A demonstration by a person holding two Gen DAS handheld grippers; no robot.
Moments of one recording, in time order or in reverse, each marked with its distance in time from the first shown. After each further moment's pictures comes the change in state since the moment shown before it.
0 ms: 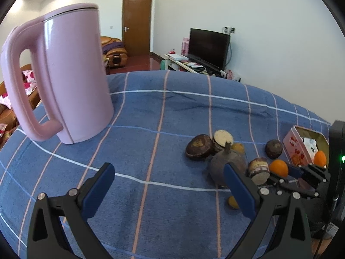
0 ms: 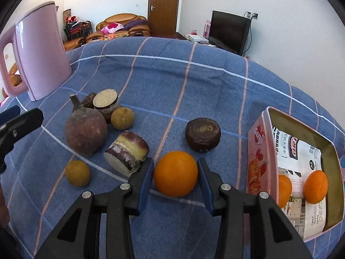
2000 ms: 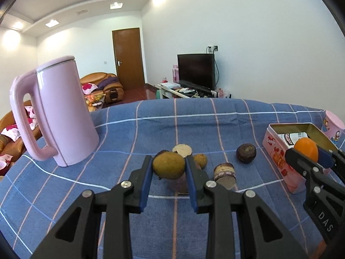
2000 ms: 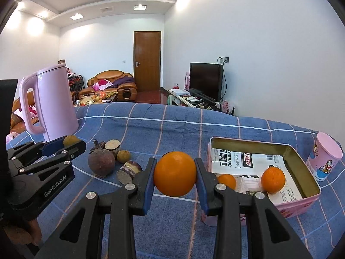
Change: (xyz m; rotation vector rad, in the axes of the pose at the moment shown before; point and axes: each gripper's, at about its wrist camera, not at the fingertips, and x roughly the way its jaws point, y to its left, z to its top) left arm -0.043 -0.061 -0.023 0.124 -0.228 0.043; right arm -0.093 -0.019 -0.044 0.116 -0.407 -0.076
